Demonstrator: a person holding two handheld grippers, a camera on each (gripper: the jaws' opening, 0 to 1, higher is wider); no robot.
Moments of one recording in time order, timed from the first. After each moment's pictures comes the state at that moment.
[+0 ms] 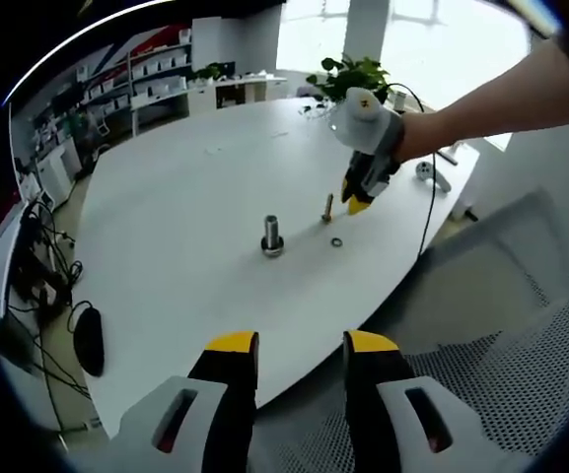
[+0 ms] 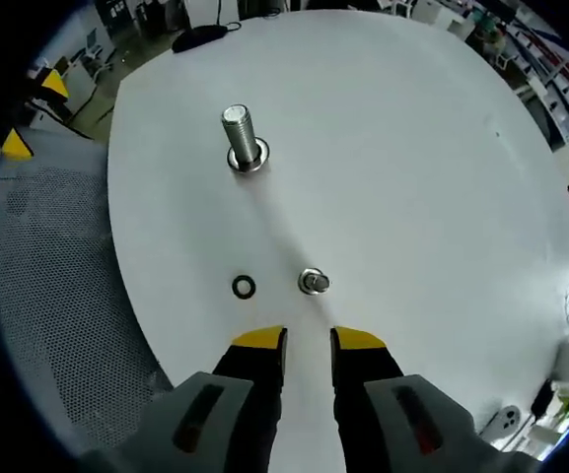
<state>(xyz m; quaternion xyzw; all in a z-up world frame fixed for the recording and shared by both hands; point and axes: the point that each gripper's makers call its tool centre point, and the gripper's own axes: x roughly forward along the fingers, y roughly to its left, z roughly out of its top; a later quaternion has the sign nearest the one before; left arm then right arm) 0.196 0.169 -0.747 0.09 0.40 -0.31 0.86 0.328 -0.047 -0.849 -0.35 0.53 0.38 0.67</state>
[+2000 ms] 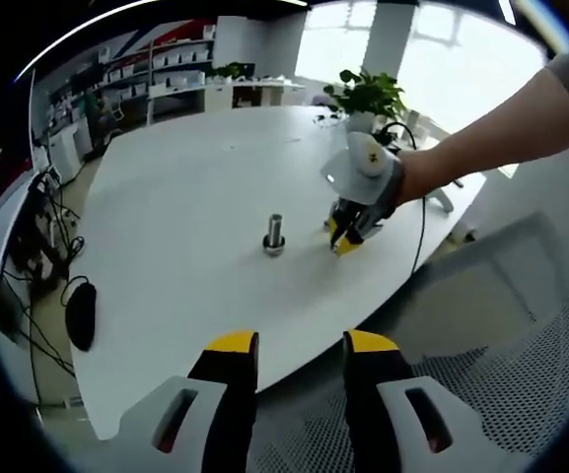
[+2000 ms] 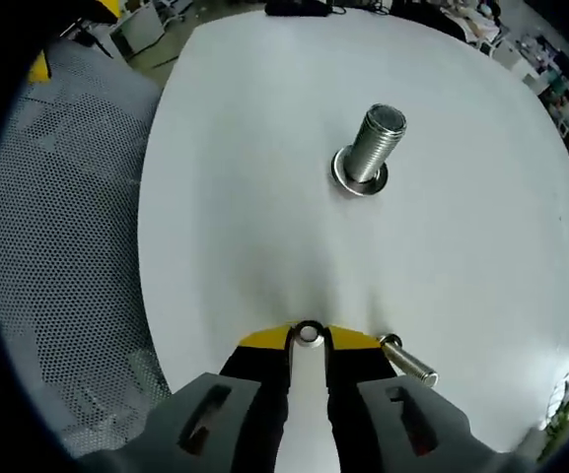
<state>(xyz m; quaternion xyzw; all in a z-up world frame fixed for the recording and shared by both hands) 0.187 0.172 -0.745 0.04 0.40 -0.29 0.87 0.299 0.000 -0.881 -0.43 0.48 0.49 0.59</state>
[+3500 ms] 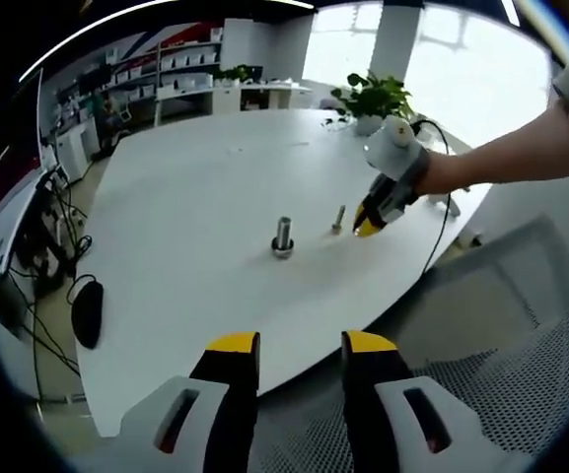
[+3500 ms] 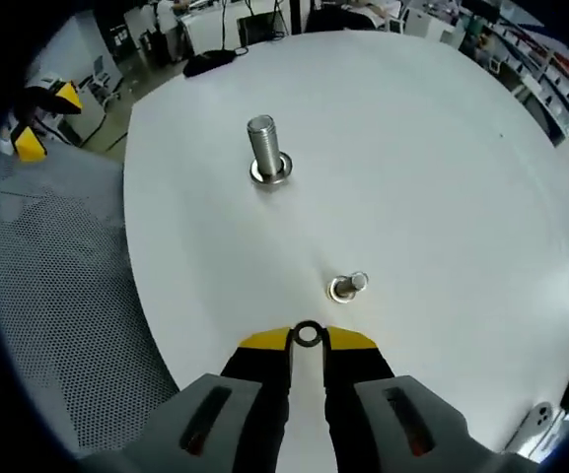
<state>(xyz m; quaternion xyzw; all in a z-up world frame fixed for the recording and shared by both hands) 0.189 0.177 -0.743 0.04 0.39 -0.28 0.88 0.317 -0.039 -0.848 -0.28 0.50 0.40 0.71</state>
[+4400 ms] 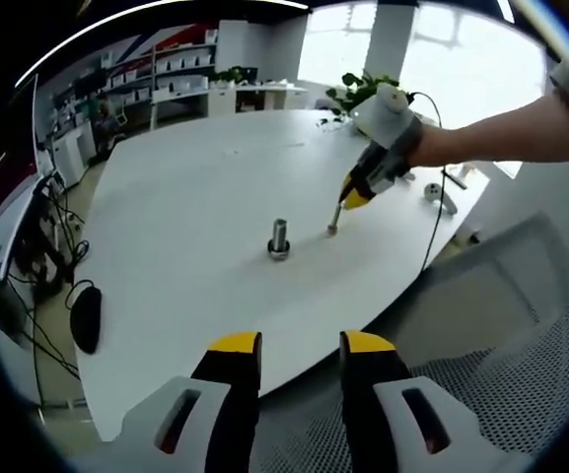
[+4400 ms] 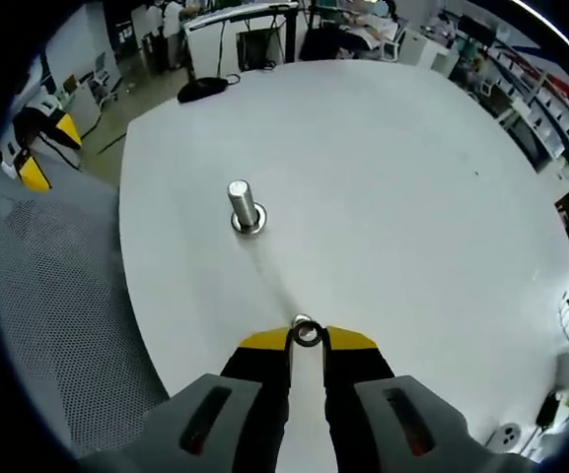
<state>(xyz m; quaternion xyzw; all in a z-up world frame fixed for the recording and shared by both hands) 0.189 0.173 -0.742 0.04 0.39 -0.28 0.87 0.348 -0.024 -0.813 -0.31 0.45 0.40 0.73</state>
